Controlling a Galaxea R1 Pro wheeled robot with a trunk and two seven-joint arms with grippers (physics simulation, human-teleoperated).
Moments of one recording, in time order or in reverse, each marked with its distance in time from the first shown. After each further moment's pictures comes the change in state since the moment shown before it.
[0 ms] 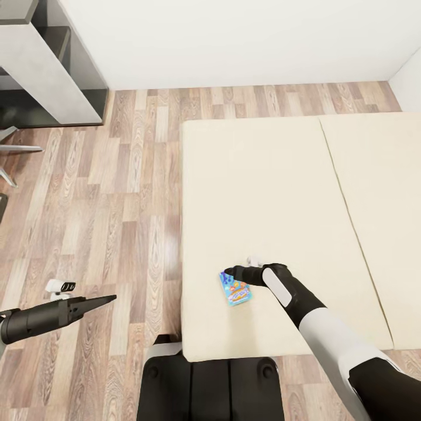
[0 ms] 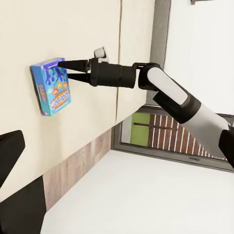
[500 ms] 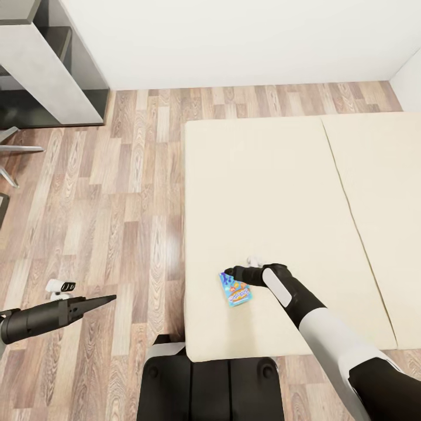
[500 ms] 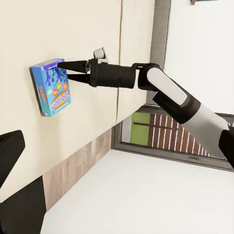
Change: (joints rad) left arm 0.000 0.000 0.000 0.000 0.000 0.000 0.000; right arm 0.000 0.000 0.001 0.004 -0.001 0.001 -0.001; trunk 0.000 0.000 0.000
